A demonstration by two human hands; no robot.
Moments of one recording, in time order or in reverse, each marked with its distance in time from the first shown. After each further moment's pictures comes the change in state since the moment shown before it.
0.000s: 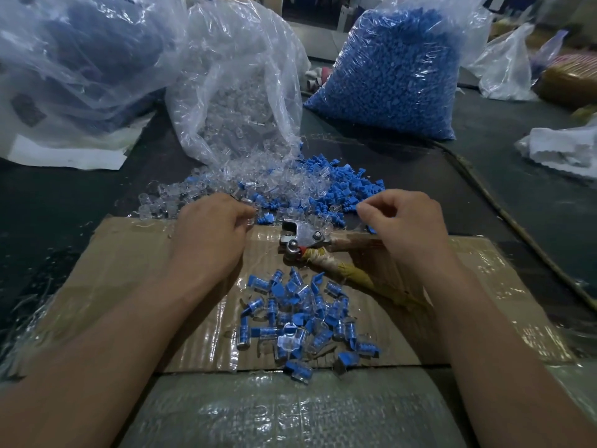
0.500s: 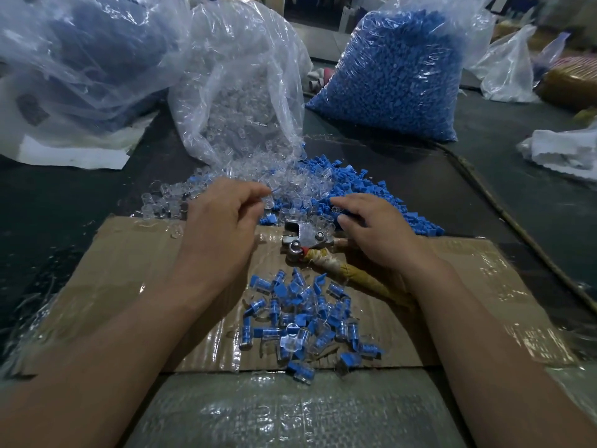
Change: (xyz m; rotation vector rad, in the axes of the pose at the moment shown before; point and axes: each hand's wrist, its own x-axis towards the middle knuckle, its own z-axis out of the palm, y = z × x) left_hand -0.011 0.017 -0.011 -0.295 0.184 0.108; right_hand 0.016 0.002 0.023 -0.163 -0.297 -0.096
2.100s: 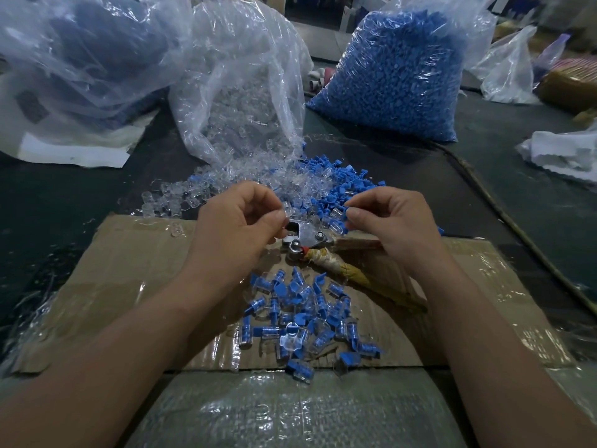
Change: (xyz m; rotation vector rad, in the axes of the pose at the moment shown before) left_hand -0.009 0.019 -0.005 -0.496 -0.132 -0.257; right_hand -0.020 -0.007 -0.011 0.627 0.201 -0.028
